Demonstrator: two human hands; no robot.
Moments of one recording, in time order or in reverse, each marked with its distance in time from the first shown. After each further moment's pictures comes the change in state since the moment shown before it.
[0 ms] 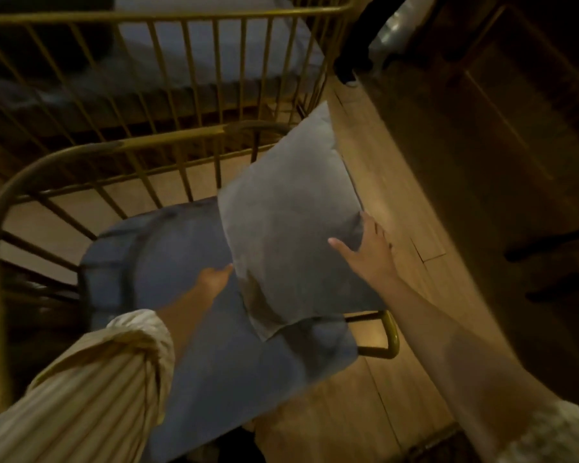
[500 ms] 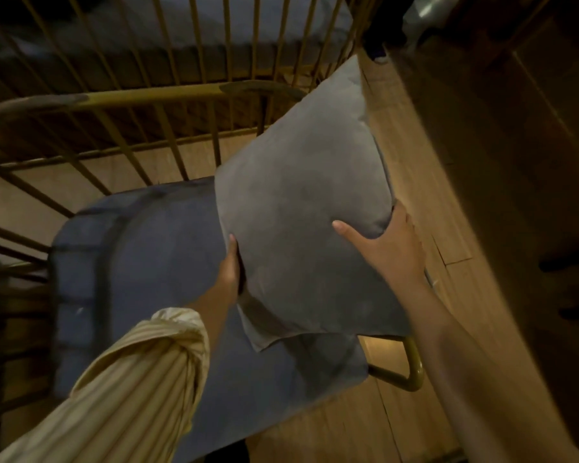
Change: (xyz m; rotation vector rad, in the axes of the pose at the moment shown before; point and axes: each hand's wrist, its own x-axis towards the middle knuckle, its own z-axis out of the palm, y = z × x) left_hand 0.069 -0.006 0.081 -0.733 -0.089 -0.074; right_hand 0.040 -0.003 0.027 0.033 0.098 0.113
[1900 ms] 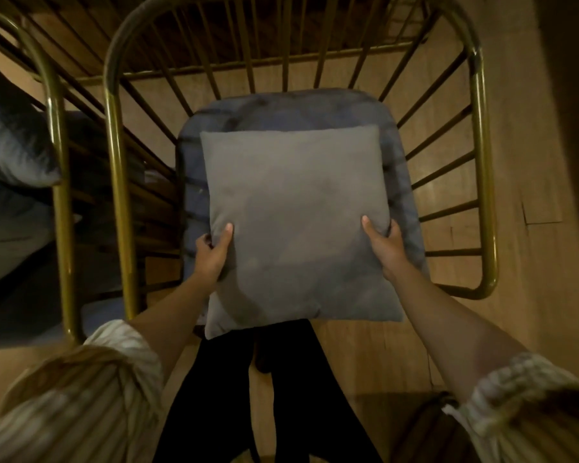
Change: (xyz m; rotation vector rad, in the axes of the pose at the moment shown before) left_hand -0.177 -0.042 -0.242 0.312 0.444 -0.048; right_hand -0.144 0.056 0.154 0.601 -0.478 0.418
